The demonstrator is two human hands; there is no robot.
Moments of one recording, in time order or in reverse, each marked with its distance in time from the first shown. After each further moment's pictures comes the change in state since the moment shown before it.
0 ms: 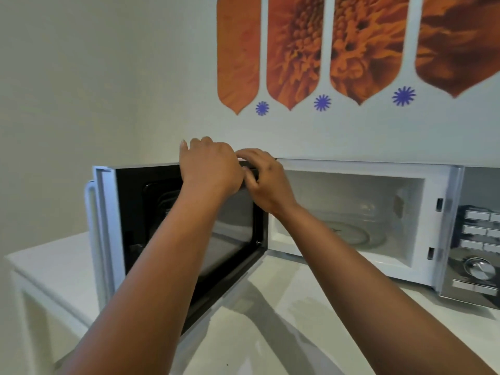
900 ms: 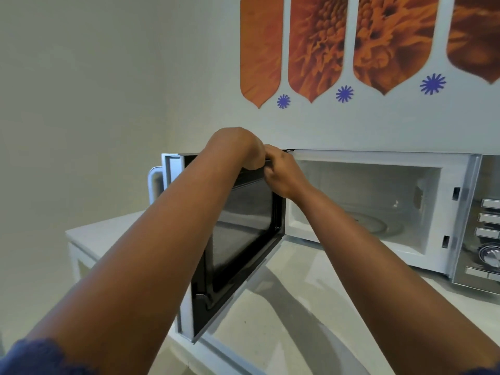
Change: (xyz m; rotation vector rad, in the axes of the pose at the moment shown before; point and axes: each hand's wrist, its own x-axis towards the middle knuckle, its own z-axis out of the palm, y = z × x) left_hand -0.004 0.010 -0.047 0.194 -0.457 0.171; right_hand -0.006 -0.019 -0.010 0.085 -0.191 0.100
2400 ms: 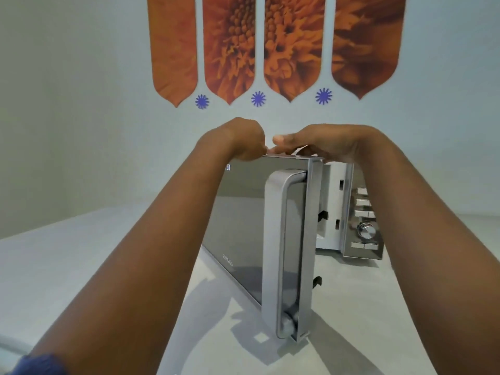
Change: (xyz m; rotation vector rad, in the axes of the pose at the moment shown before) left_hand 0.021 0.098 -0.018 -0.314 0.332 0.493; right_hand -0.057 -0.028 -0.202 -0.144 -0.389 0.646
